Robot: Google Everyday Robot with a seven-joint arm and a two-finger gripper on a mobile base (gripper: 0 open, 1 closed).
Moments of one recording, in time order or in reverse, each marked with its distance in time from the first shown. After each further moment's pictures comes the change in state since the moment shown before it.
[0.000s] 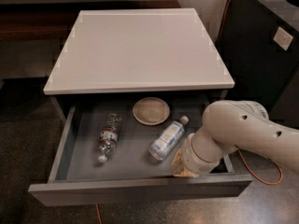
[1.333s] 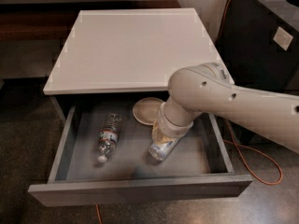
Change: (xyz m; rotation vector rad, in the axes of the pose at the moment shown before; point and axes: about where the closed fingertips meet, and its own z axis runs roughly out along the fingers) arm -0.052 -0.093 -0.014 0.085 0.080 -0.277
